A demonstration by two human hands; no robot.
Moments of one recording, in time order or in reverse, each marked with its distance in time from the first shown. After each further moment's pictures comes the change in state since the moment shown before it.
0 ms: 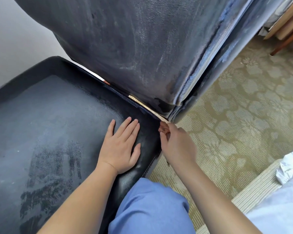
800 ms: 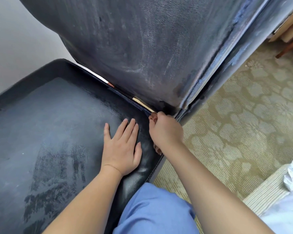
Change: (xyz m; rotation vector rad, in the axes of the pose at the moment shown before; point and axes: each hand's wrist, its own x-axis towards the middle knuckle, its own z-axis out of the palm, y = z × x) left_hand 0.002 -0.001 0.001 0.029 0.000 -0.160; right_hand 0.045 -0.045 0.006 -0.026 -0.036 -0.061
